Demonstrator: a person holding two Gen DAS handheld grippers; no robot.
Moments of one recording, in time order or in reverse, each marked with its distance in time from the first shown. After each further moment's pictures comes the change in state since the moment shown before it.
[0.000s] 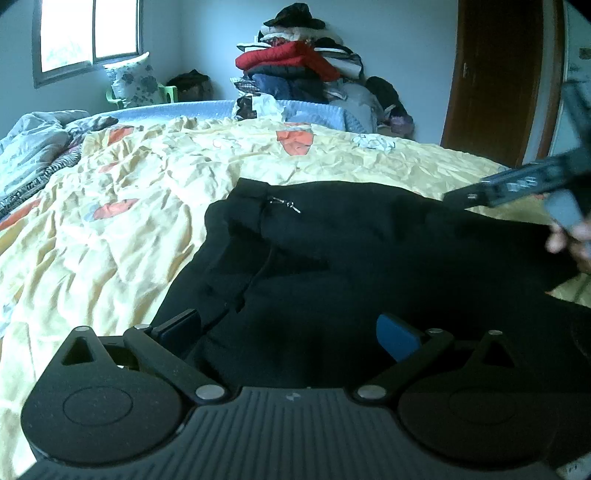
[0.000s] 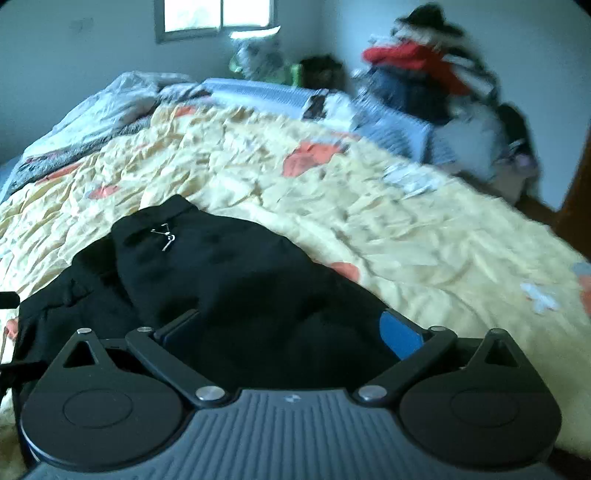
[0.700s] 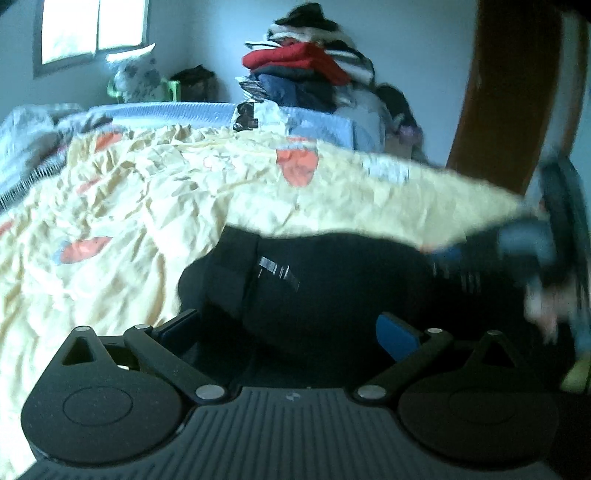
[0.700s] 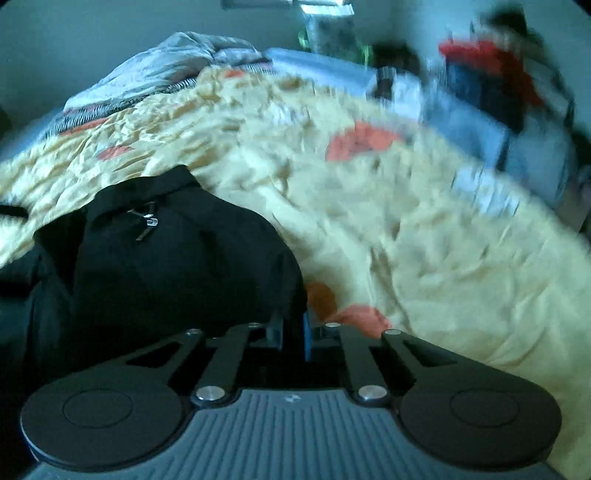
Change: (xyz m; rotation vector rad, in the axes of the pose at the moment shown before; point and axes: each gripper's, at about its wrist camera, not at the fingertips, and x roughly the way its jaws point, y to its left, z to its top) left arm 0.056 0.001 0.078 -0.105 0.003 -0.028; right arm 0.075 -0.007 0.017 -0.236 0.001 0.104
